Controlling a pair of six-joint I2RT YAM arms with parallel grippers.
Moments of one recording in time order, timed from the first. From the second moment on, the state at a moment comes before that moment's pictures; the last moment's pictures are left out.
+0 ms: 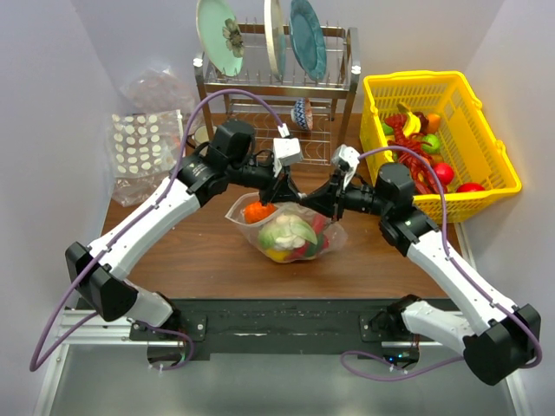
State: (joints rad) left arm -0.68 1.46 1.51 -0.59 0.75 0.22; right arm 0.47 1.03 0.87 0.02 -0.77 0.13
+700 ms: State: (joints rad) left arm -0.70 1.44 1.46 -0.49 0.66 0.21; right arm 0.50 0.74 0.70 0.10 -0.17 0.31
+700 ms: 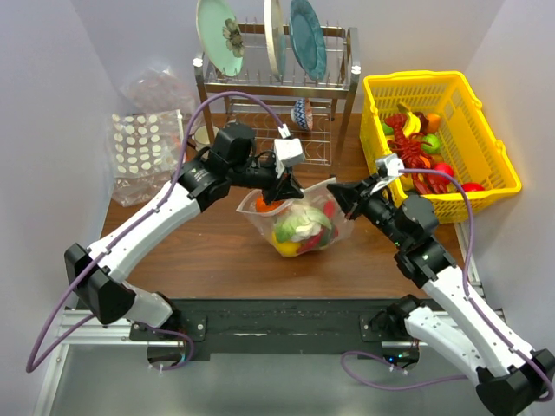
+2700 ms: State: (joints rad) left arm -0.73 1.44 1.41 -0.69 0.50 0.23; right arm 0.56 1.04 1.02 -0.30 -0.62 -0.35
